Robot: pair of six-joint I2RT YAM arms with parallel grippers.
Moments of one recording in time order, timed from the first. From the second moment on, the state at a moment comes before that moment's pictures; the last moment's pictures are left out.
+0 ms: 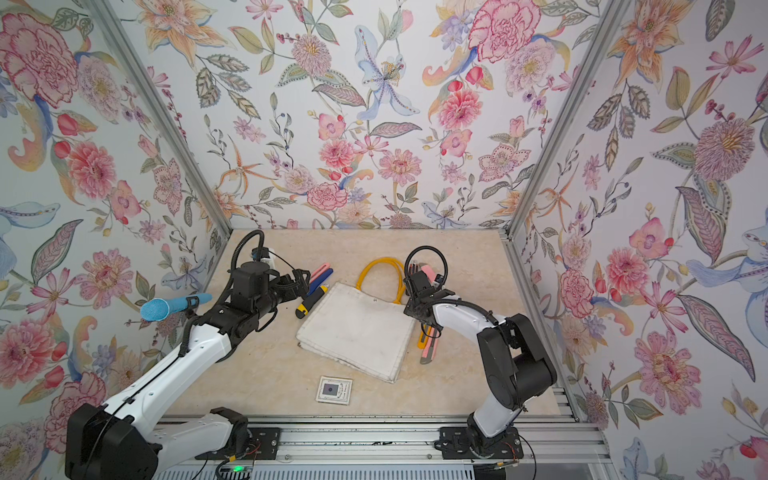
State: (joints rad) left arm -0.37 1.17 0.89 -0.24 -0.08 -0.54; right arm 0.48 1.65 0.97 -0.45 0.27 0.85
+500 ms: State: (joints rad) left arm -0.37 1.28 0.90 -0.24 -0.05 -0.55; right arm 0.47 1.71 0.94 -0.24 0.14 0.85
